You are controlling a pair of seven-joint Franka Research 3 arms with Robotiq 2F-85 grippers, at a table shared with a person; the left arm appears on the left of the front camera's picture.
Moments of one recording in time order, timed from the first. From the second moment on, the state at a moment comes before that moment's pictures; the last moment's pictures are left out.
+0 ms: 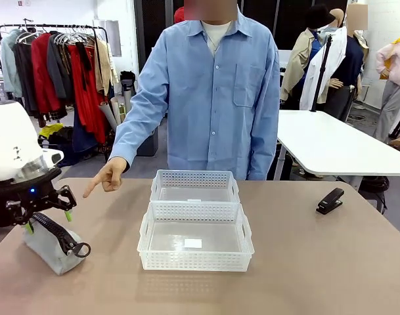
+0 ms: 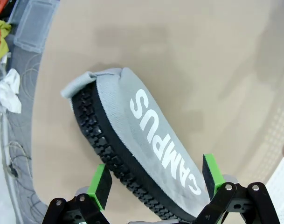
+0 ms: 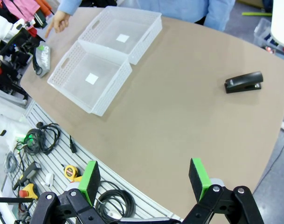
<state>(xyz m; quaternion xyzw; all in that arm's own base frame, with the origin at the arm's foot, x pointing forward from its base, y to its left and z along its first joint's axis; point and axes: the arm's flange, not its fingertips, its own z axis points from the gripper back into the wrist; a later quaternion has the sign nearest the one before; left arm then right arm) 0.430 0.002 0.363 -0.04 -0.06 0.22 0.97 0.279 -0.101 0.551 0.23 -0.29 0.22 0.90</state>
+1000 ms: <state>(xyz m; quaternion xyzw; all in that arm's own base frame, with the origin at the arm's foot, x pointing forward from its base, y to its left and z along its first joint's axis) 0.426 0.000 0.333 -0.02 -0.06 0.22 0.97 0.279 -0.101 0.551 0.23 -0.29 0.22 0.90</state>
